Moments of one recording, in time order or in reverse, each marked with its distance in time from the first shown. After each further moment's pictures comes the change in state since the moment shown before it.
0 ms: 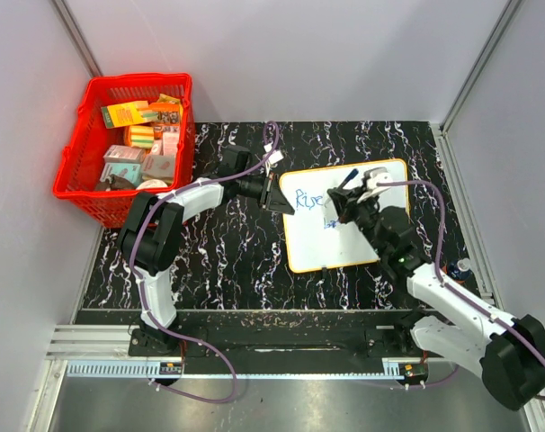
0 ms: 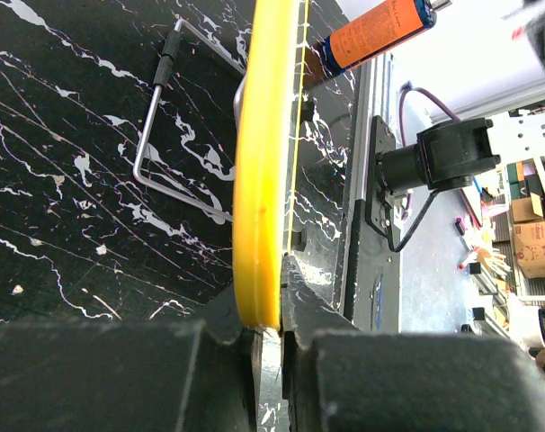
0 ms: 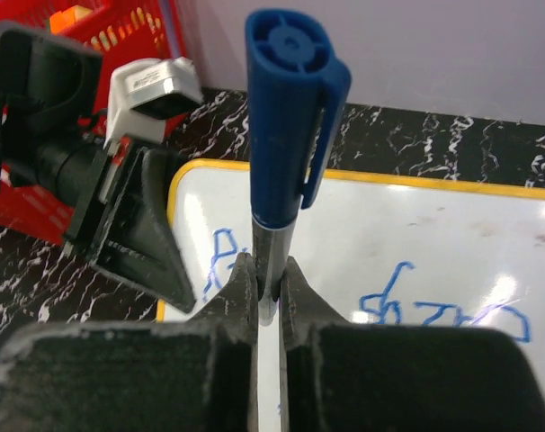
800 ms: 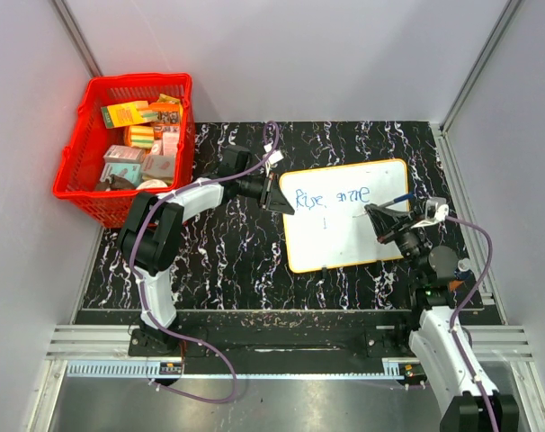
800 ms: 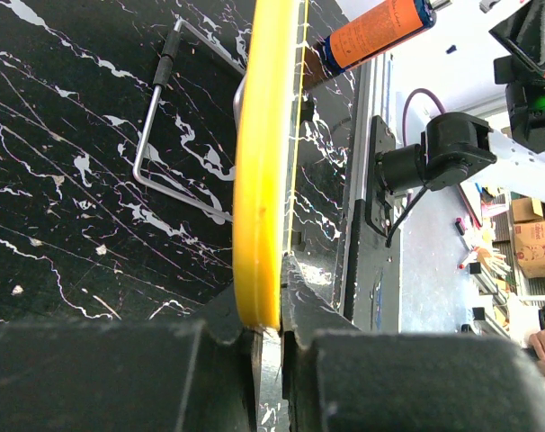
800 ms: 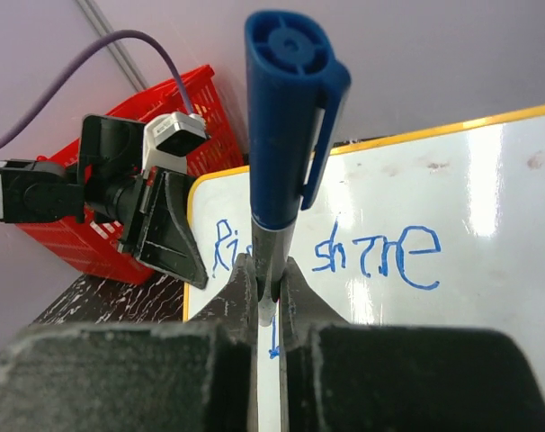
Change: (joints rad) left arm 0.000 0.000 0.000 0.000 0.000 0.000; right arm -0.571 -0.357 -0.323 0.185 -0.578 0.407
